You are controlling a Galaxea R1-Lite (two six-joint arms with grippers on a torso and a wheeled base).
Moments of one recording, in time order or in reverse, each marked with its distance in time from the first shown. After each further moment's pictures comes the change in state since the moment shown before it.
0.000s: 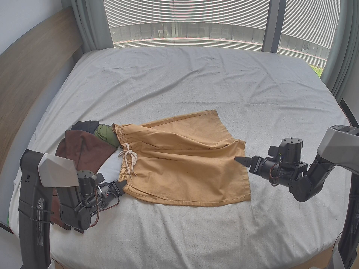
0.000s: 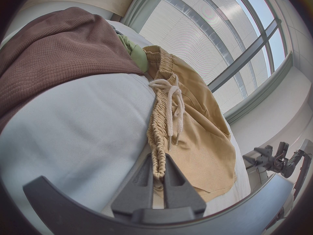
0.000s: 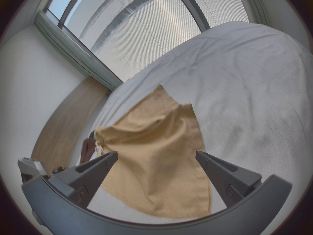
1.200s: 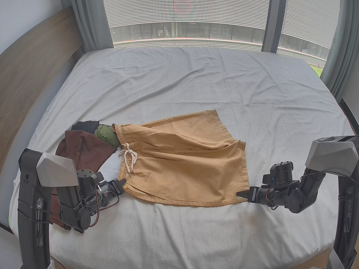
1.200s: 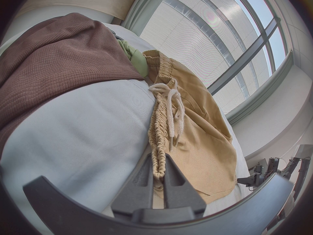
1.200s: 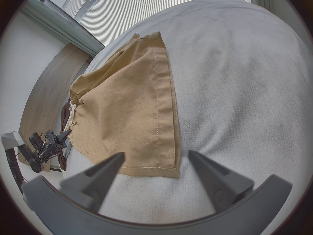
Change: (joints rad) left arm -0.006 -0.017 0.010 -0.001 0.038 0.005; right arm -0.009 0.143 0.067 0.137 0.027 -0.107
